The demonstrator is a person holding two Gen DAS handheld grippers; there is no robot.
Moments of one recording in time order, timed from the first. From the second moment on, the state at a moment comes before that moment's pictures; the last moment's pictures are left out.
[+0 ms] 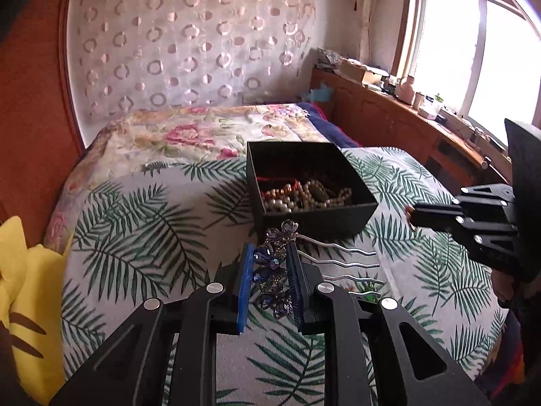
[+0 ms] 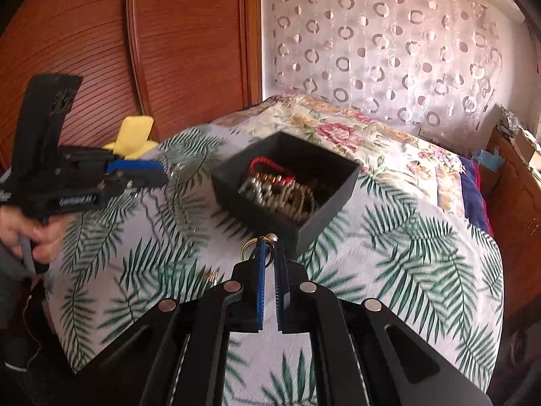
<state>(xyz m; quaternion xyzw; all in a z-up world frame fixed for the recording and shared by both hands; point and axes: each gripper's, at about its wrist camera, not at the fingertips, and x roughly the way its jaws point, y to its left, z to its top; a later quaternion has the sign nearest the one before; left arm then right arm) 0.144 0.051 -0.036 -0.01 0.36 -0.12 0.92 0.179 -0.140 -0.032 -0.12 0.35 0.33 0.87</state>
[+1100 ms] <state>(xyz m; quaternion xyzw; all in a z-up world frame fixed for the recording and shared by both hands) 0.242 0.035 -0.019 -0.01 0.36 -0.08 0.93 0.235 -0.117 -0.036 -0.12 0.37 0.32 0.86</state>
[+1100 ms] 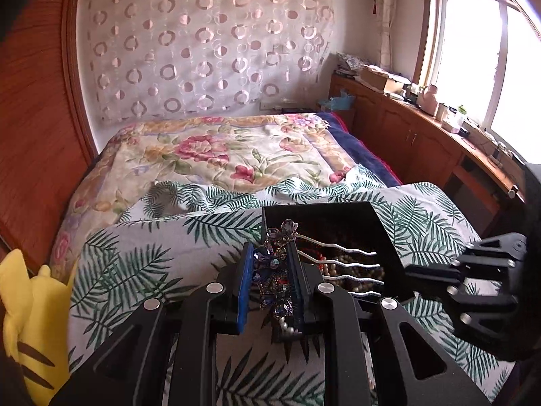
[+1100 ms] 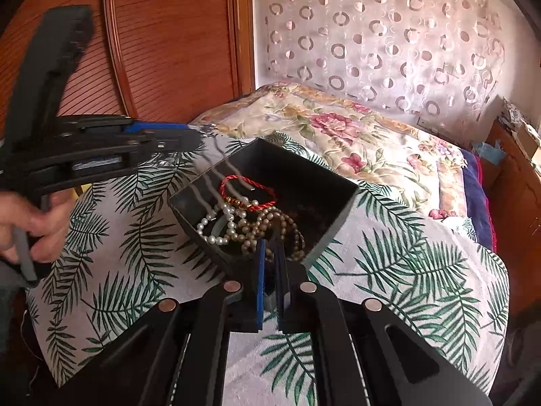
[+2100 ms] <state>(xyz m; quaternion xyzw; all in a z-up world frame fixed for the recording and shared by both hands) 0.240 0.008 -0.035 0.01 0.36 -0.07 0.93 0.183 -0.148 -0.030 -0.10 0.35 0.34 0.87</state>
